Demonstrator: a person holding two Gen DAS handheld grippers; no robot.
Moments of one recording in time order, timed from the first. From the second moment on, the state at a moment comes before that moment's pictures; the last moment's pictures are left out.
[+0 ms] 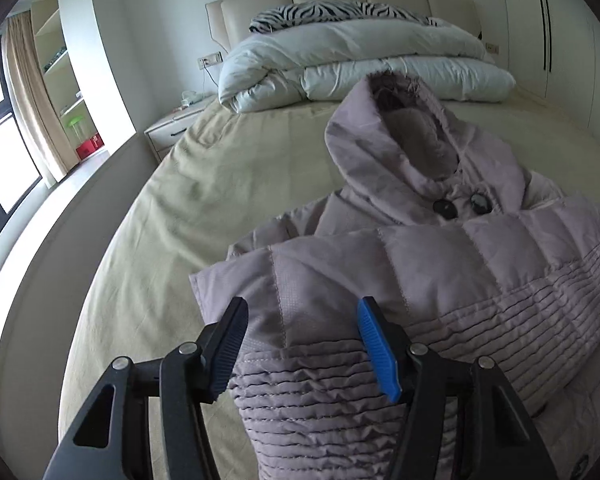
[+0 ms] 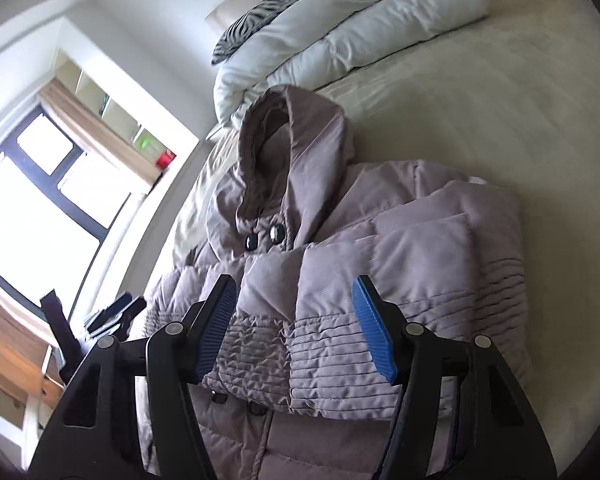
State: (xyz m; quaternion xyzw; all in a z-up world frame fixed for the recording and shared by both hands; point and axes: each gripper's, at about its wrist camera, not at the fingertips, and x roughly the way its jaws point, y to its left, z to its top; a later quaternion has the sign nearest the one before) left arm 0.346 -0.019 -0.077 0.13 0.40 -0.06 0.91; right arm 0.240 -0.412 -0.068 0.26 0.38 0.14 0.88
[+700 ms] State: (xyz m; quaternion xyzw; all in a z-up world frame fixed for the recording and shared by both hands) left arm 0.328 0.007 -0.114 0.09 0.40 -0.07 0.91; right arm 0.240 -0.351 -0.110 0.04 0.41 0.07 0.91
